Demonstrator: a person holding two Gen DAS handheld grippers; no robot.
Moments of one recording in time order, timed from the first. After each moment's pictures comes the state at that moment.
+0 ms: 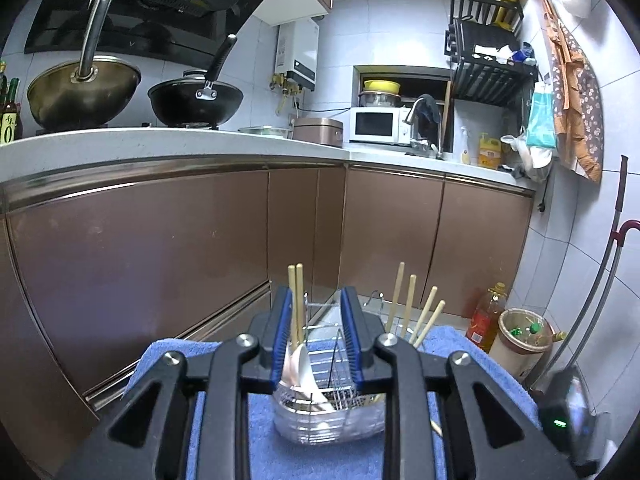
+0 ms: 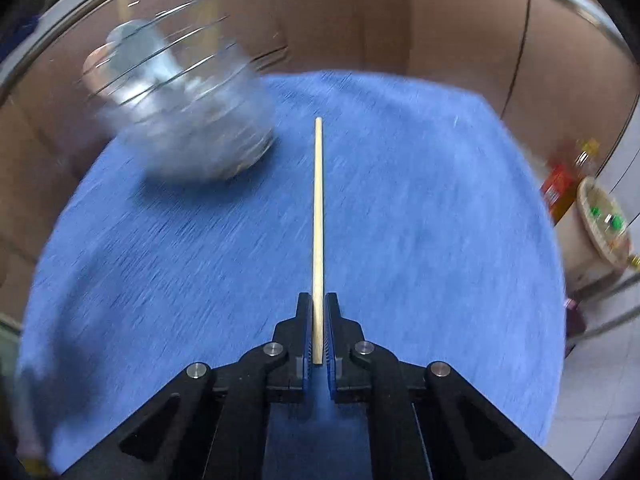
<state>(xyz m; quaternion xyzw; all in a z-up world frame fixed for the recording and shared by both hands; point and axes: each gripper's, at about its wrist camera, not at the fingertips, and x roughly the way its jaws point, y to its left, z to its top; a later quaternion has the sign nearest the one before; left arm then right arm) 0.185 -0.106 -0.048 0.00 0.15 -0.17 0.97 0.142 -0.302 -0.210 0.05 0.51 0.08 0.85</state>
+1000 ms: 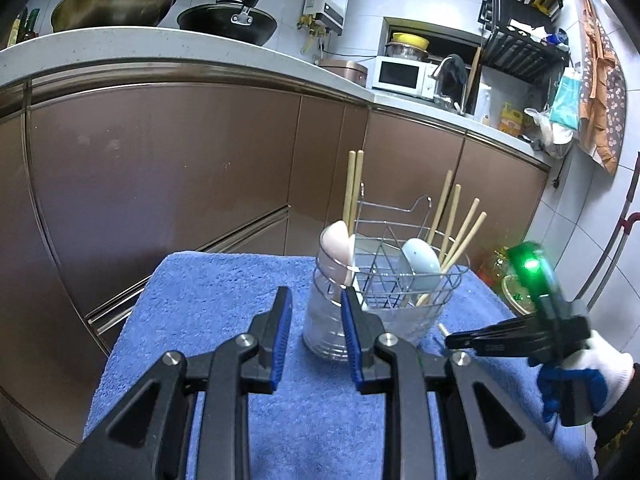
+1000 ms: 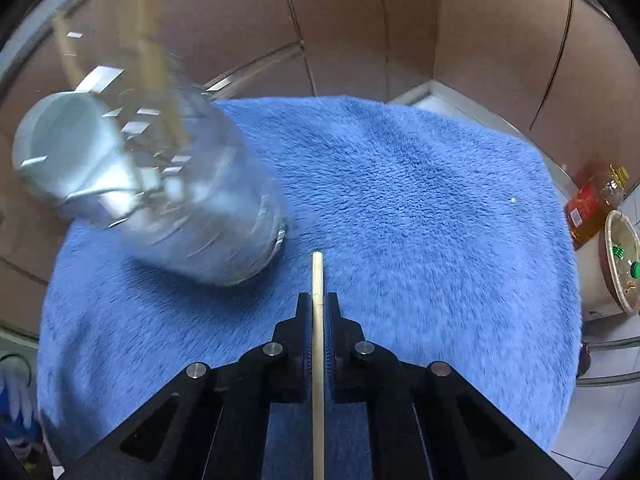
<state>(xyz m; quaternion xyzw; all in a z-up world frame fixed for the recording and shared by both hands) 0.175 -0.056 -0.104 -0.03 0.26 -0.16 0.95 0.241 -0.301 -0.194 0.04 0.52 0.11 0.84</state>
